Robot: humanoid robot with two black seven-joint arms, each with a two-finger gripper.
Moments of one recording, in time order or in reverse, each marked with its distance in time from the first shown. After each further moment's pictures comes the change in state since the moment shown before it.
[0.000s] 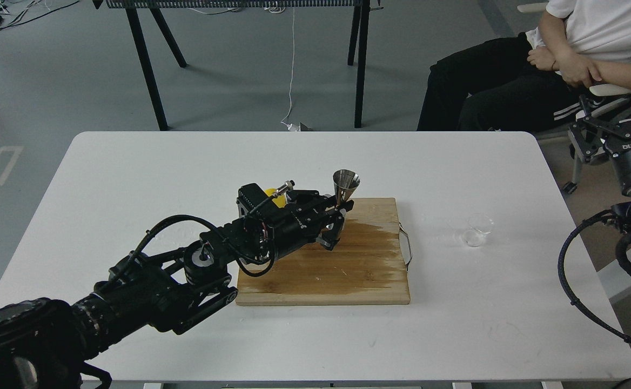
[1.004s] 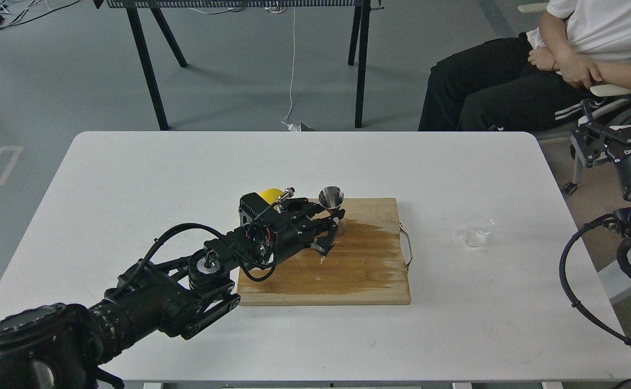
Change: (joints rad) left arm 0.009 -0.044 0.004 0.111 0.000 0.000 0.034; right arm -0.006 0.003 0.012 -0.023 0.000 0.000 0.002
